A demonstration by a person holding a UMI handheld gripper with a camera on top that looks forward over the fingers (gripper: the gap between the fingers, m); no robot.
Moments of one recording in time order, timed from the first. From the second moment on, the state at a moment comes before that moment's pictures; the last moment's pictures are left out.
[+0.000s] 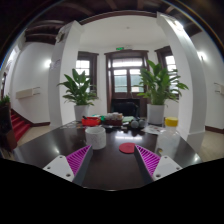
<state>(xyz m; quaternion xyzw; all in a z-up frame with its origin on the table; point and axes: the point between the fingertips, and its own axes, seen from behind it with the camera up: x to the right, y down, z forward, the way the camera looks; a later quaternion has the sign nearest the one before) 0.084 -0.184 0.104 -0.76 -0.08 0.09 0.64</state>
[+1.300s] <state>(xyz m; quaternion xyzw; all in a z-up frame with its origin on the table) 0.245 -0.083 0.078 -0.78 -0.03 -0.11 0.62</state>
